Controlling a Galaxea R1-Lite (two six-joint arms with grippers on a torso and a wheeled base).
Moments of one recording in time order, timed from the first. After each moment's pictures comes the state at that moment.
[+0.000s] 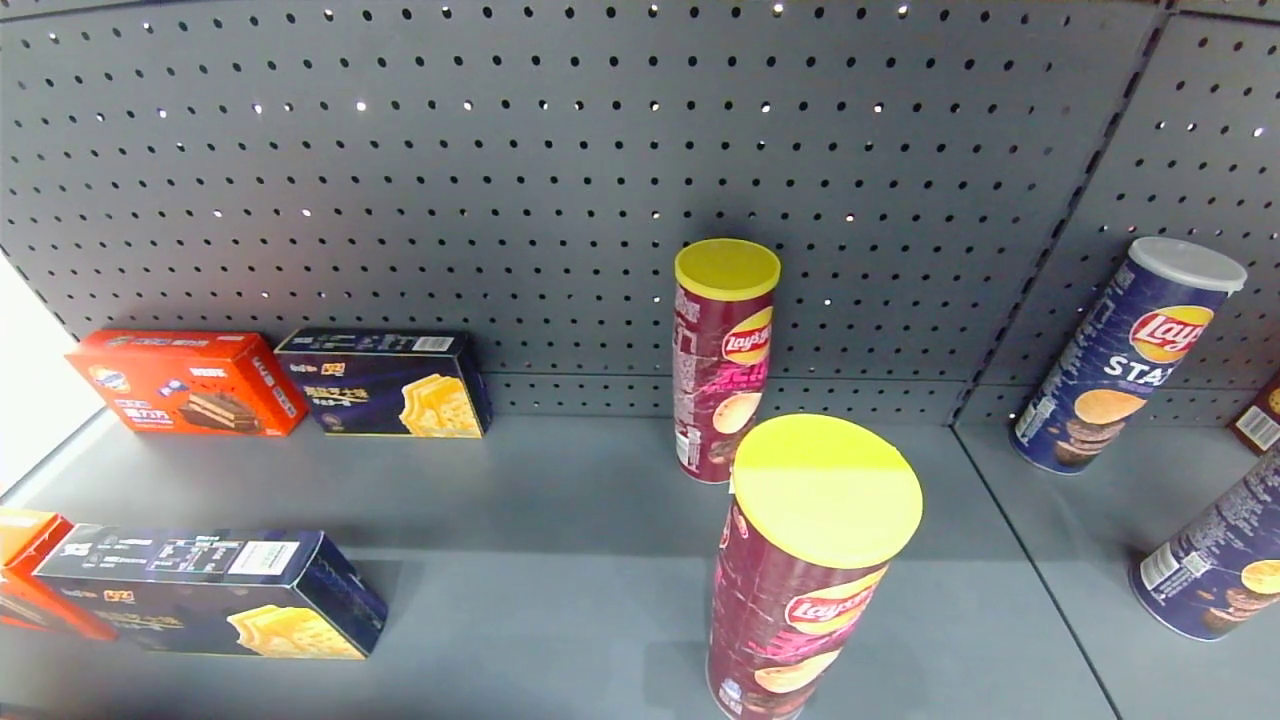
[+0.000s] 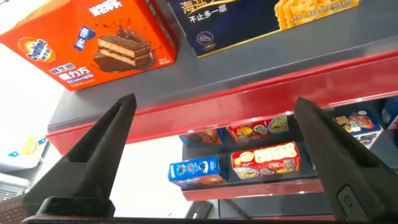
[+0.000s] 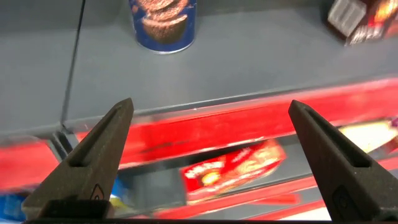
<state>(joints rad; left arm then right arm) -0.33 0.07 -0.12 0.18 0.39 0.31 -0.19 0.12 0.00 0.00 -0.09 0.09</state>
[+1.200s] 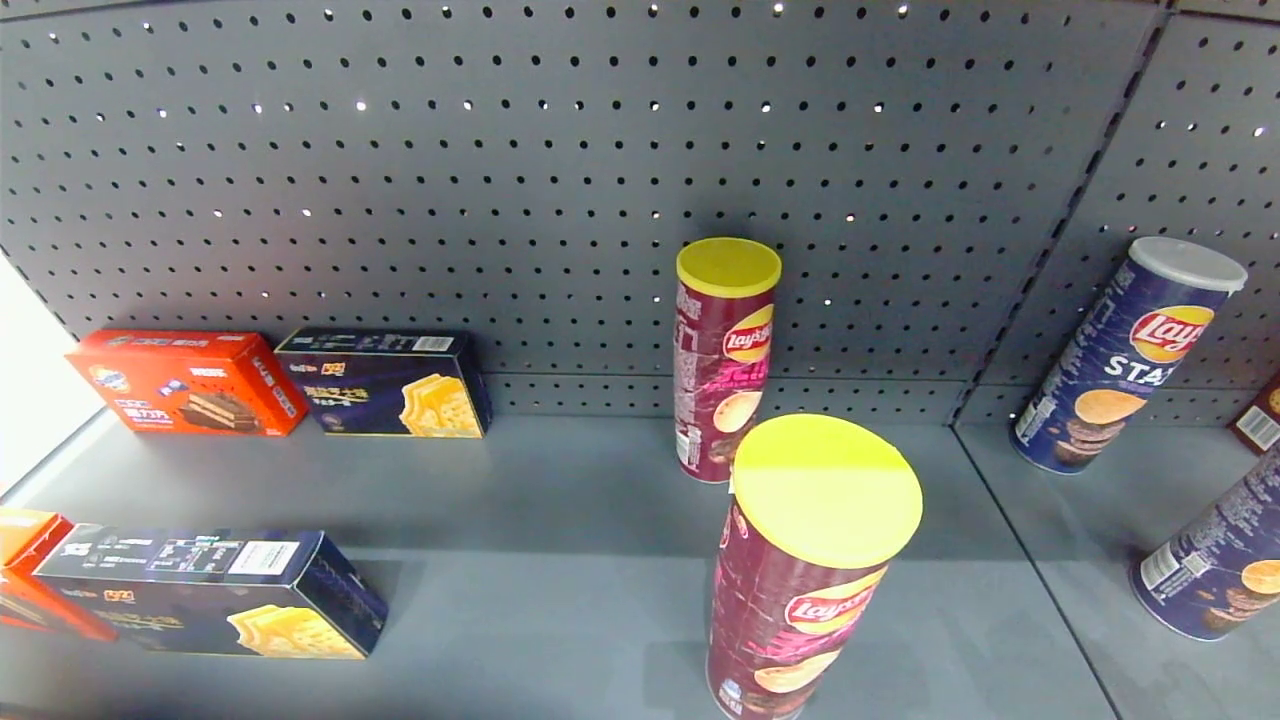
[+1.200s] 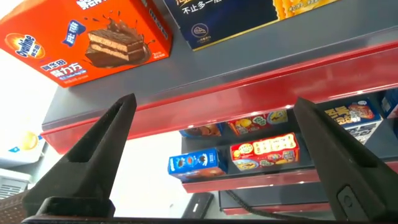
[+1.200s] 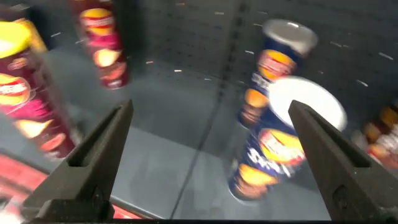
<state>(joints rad) -0.33 0.12 -0.12 0.18 0.39 0.30 -0.12 0.61 -0.77 0.16 0.45 -0.15</state>
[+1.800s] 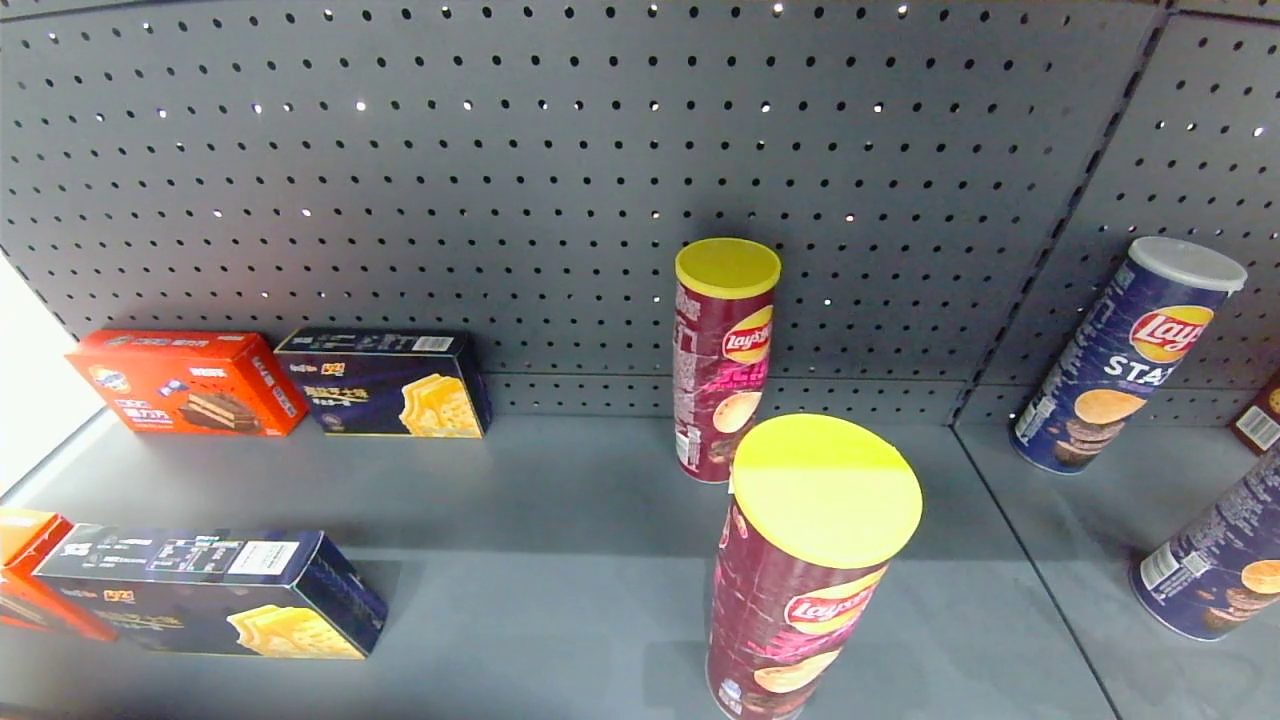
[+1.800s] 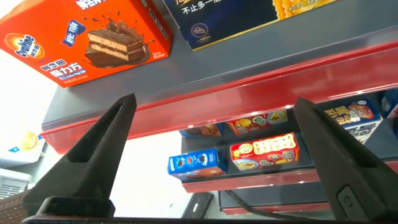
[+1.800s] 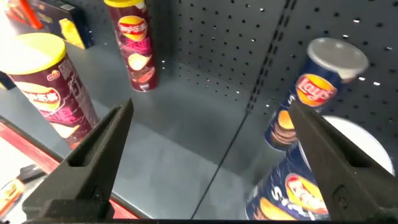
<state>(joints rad) -0.33 0.12 -0.12 0.18 0.39 0.30 0.03 0.76 -0.86 0.15 0.45 -0.15</state>
